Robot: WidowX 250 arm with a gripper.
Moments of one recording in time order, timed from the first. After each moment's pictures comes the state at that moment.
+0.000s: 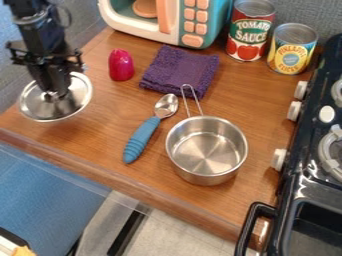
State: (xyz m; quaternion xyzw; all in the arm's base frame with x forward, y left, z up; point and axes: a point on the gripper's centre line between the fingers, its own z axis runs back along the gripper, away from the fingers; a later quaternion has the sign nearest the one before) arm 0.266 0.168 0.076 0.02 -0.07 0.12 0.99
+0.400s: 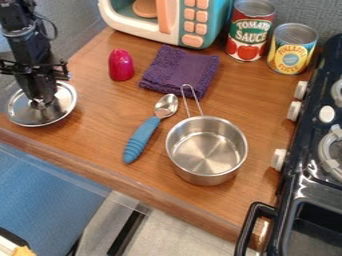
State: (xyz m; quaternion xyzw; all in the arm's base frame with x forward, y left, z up) arm 0.266 0.202 0.050 0.03 -0.05 0.15 0.99
